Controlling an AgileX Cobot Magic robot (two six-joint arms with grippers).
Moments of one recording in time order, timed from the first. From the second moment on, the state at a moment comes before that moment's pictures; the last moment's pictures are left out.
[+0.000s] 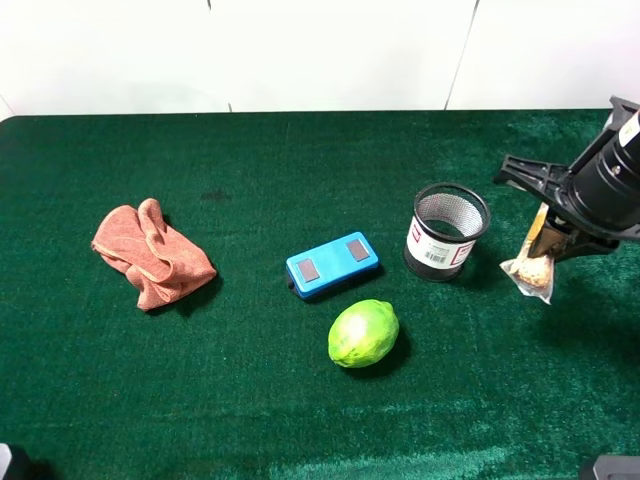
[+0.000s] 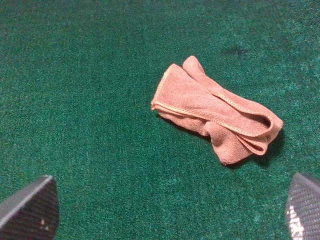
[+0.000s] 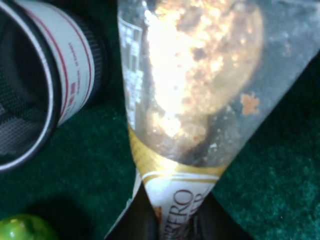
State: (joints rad) left arm -0.06 -0.01 -0.50 0.02 1.06 0.02; right arm 0.31 1.36 -0.72 0.06 0.82 0.68
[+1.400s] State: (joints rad) left arm -0.06 -0.01 -0.50 0.02 1.06 0.02; right arm 0.26 1.69 -0.69 0.04 0.58 0.68
